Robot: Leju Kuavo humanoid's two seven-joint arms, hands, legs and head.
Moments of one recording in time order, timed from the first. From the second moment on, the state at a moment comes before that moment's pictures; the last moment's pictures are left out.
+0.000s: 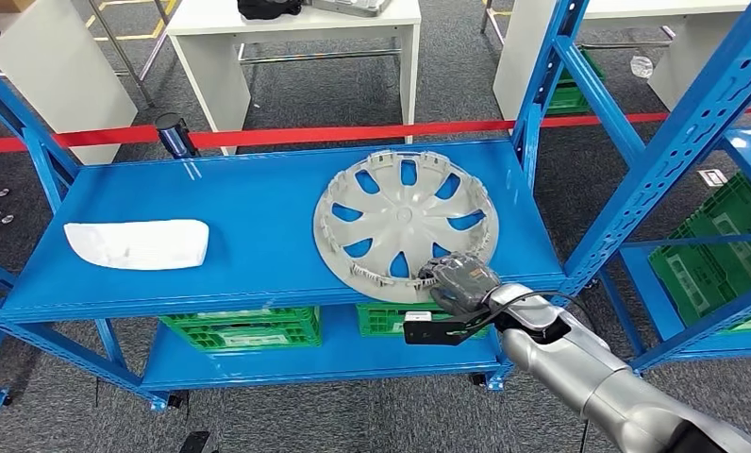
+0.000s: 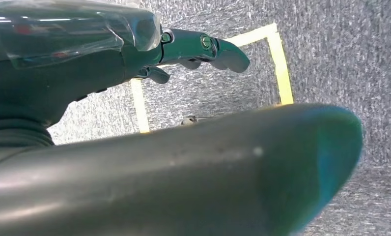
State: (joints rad) left arm -0.08 0.10 -0.93 -0.28 0.95 0.12 -0.16; right arm -0.61 -0.32 1.07 -0.98 0.79 -0.18 -0.08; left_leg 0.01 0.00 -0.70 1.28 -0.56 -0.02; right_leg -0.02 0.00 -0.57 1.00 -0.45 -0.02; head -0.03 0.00
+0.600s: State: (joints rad) left arm -0.08 0.10 -0.92 -0.28 0.95 0.12 -0.17; right arm -0.61 -0.32 1.06 -0.96 0.80 -0.20 -0.08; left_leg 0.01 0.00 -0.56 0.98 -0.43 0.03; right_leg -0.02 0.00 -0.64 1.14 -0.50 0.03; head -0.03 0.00
